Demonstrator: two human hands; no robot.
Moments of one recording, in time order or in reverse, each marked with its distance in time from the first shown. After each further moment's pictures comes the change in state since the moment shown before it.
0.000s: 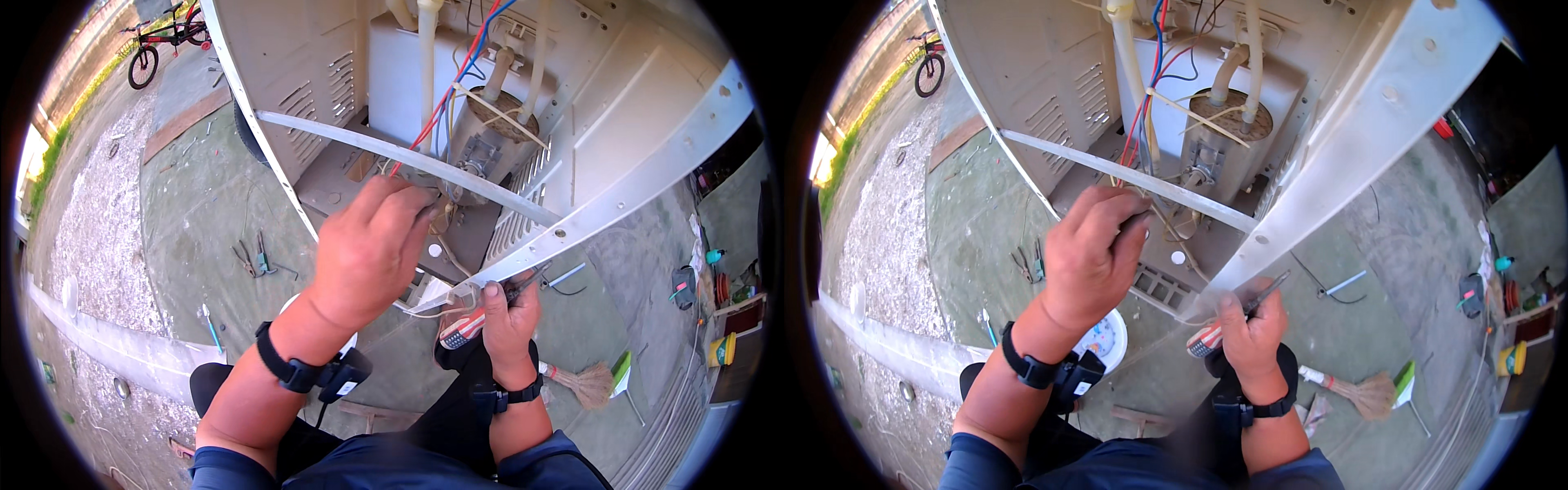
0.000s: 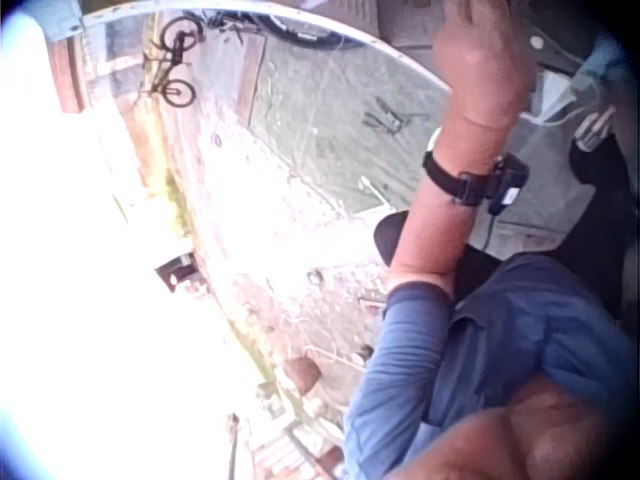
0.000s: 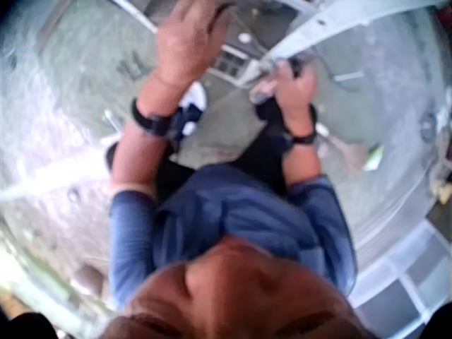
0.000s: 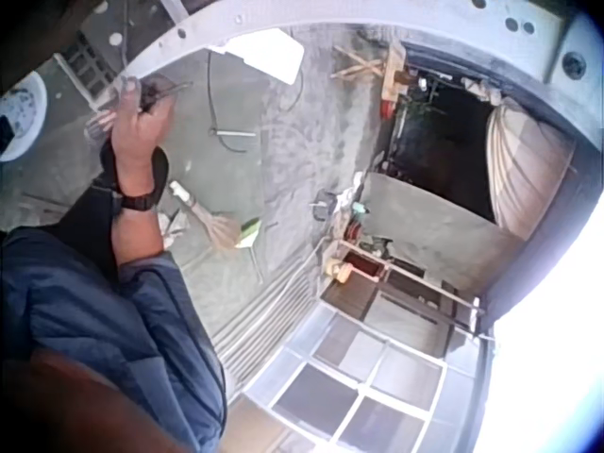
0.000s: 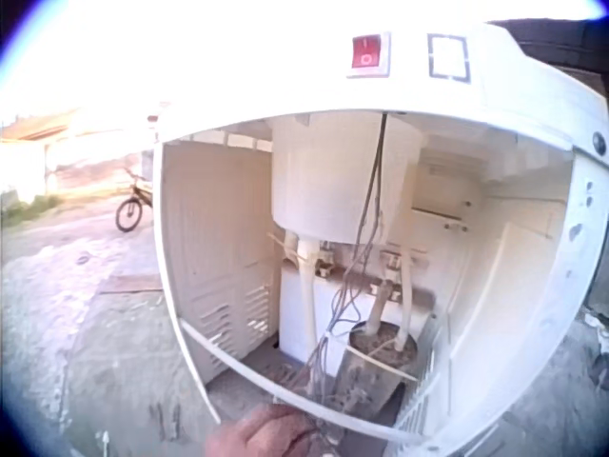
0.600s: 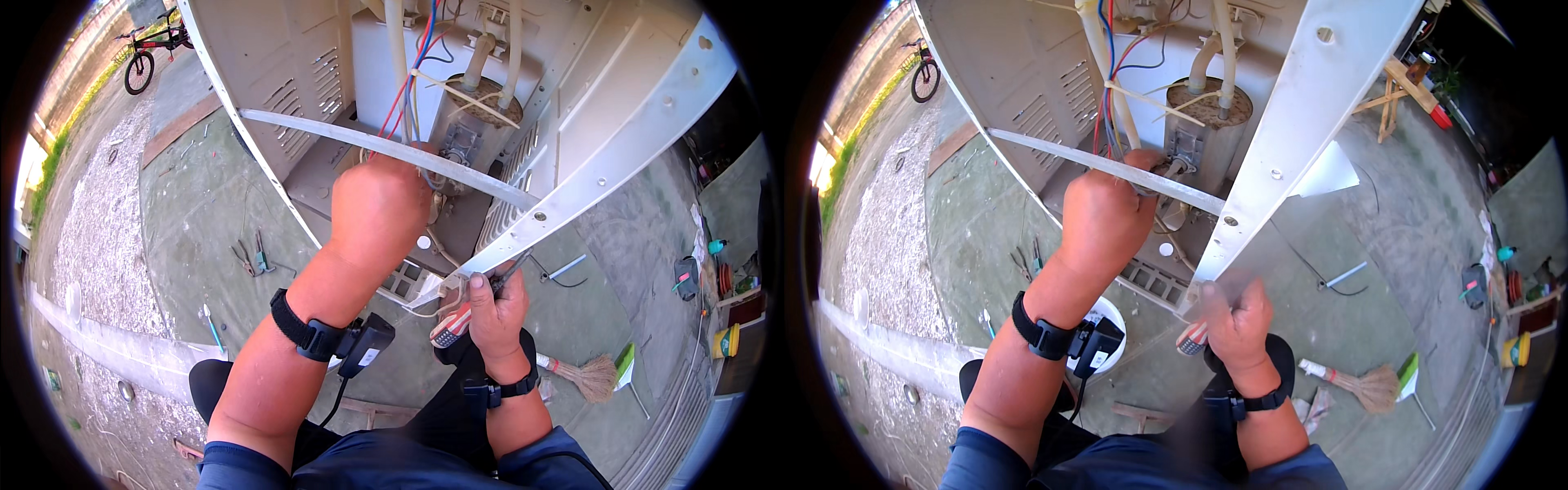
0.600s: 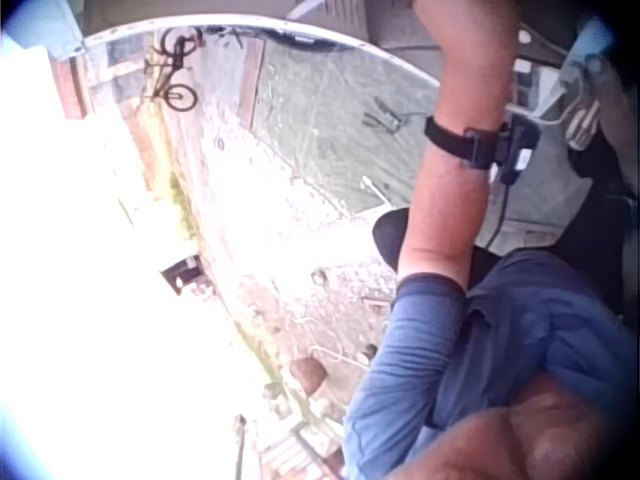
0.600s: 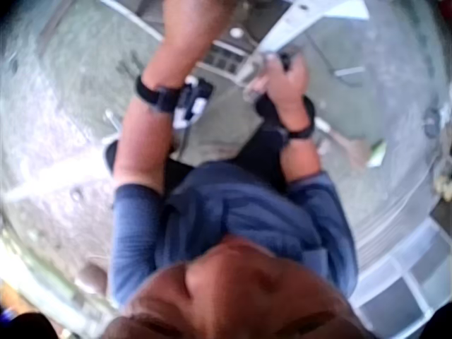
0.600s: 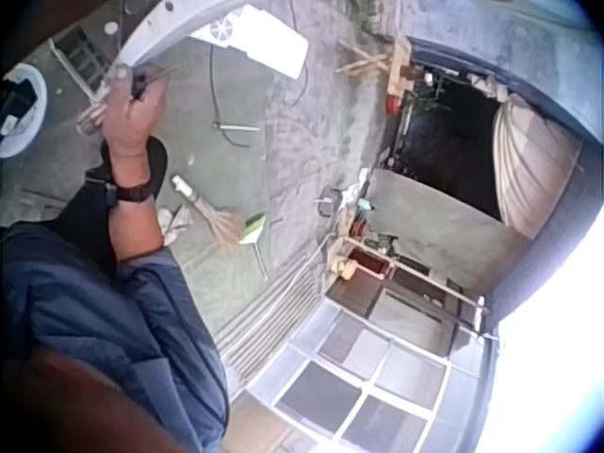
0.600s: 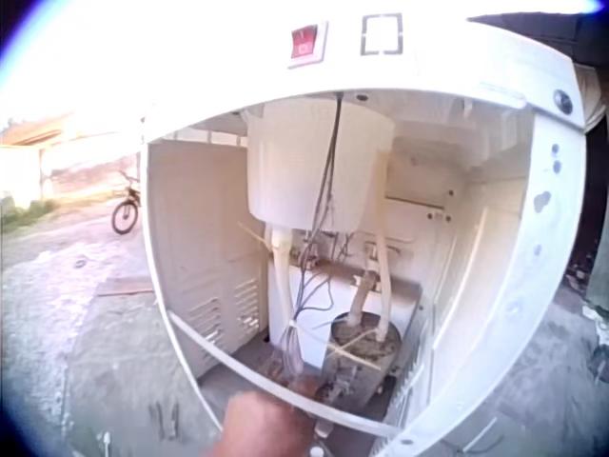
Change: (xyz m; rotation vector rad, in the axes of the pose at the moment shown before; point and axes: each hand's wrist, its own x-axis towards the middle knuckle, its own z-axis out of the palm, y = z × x) left_hand 0.021 -0.006 0.036 0.281 -0.209 -0.169; right_hand 0.002 0.005 0.006 -0.046 0.045 -0.106
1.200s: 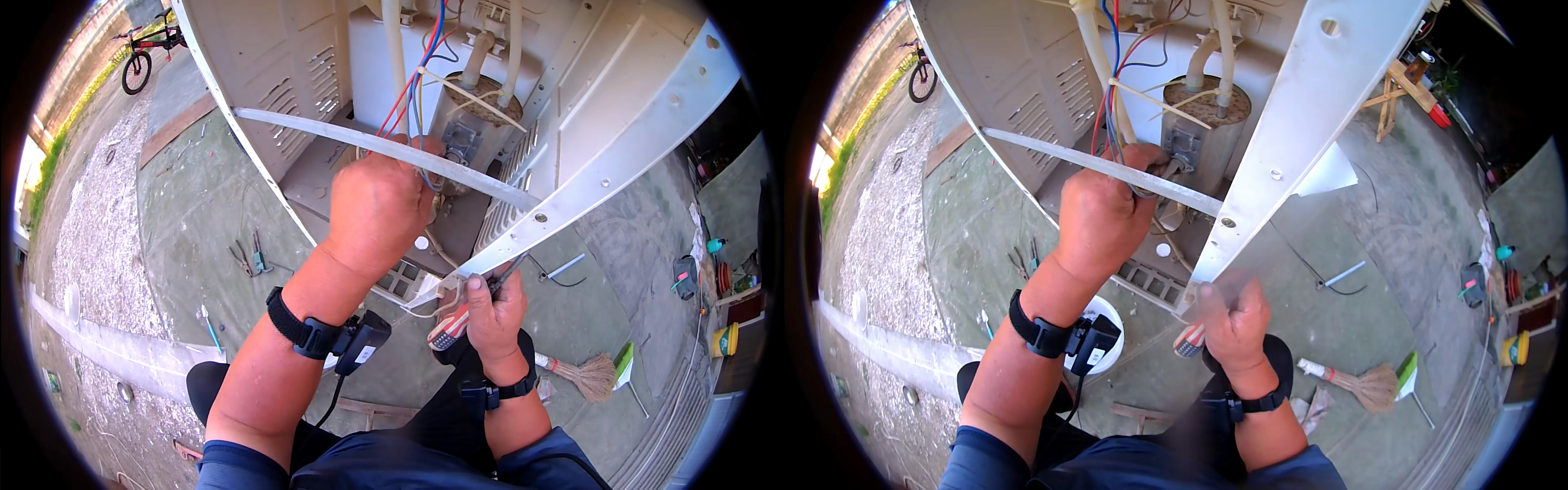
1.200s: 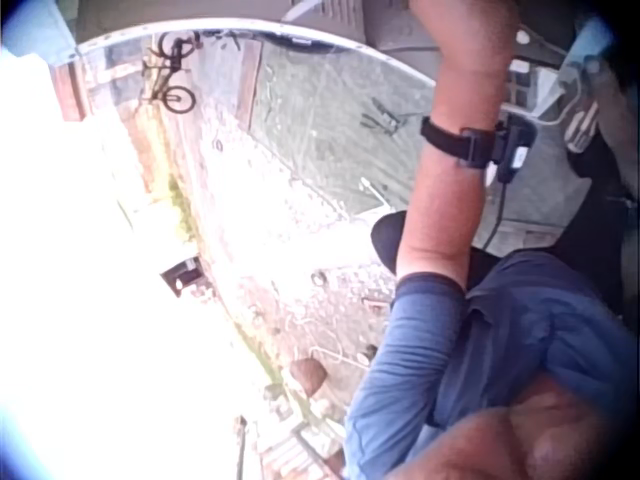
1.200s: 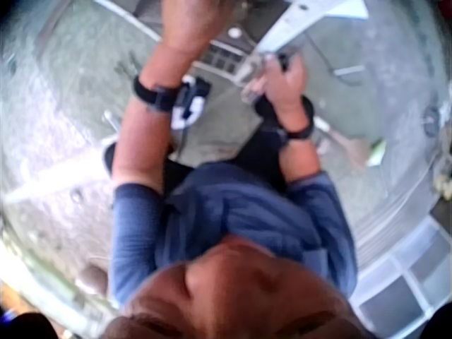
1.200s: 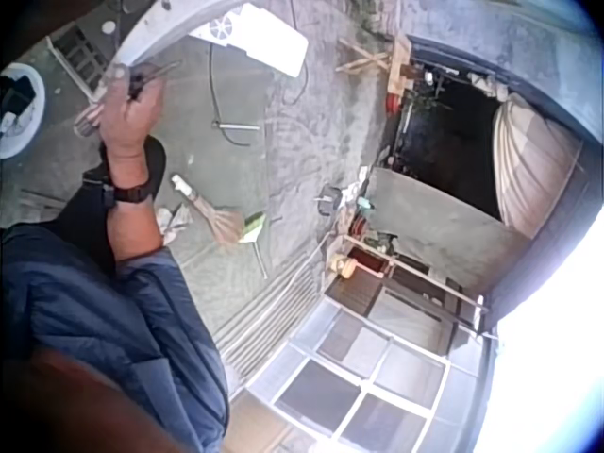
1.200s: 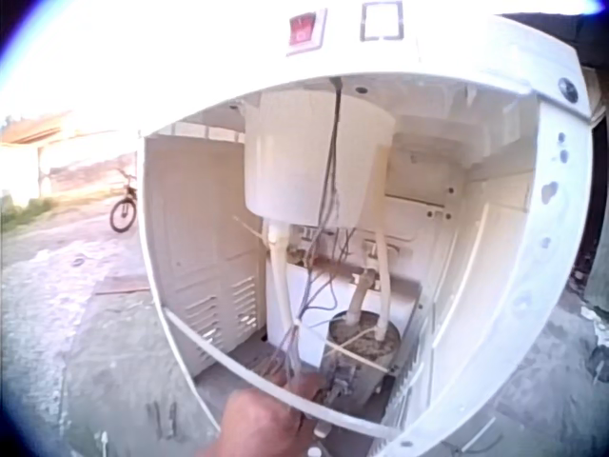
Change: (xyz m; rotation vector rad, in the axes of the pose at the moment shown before) left_hand 0.004 0.001 0.000 -0.134 0.062 0.068; right_hand 0.002 -0.007 0.001 -0.030 -0.010 0.011
